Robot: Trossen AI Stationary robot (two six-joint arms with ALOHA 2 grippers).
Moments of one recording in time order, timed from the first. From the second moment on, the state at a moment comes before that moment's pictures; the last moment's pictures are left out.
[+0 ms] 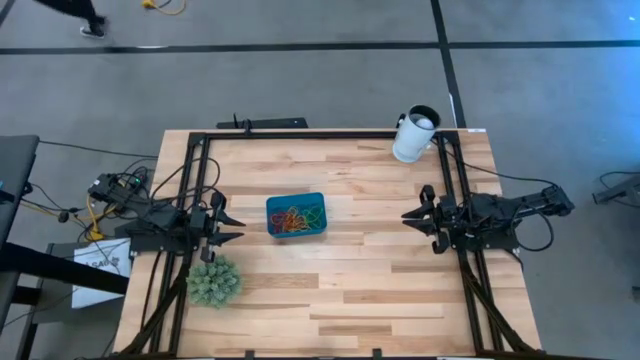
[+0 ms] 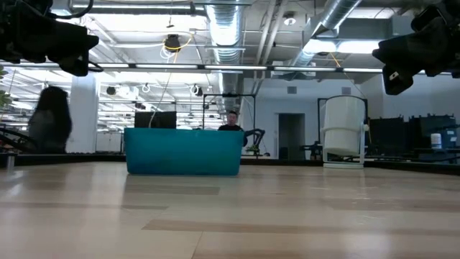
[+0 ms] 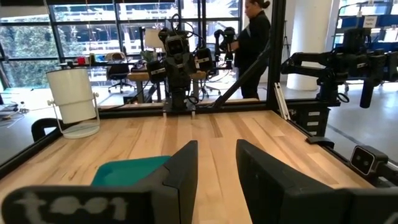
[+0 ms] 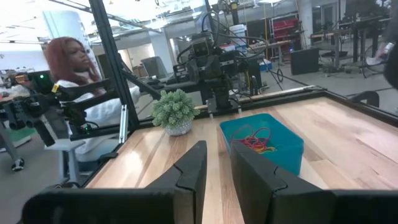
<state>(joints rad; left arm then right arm) -0.46 0.01 0.02 0.05 -0.38 0.04 0.24 0.01 0.00 0.04 0.16 0.16</state>
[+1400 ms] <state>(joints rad) -0.46 0.01 0.02 0.05 -0.38 0.04 0.24 0.01 0.00 0.04 0.16 0.16</state>
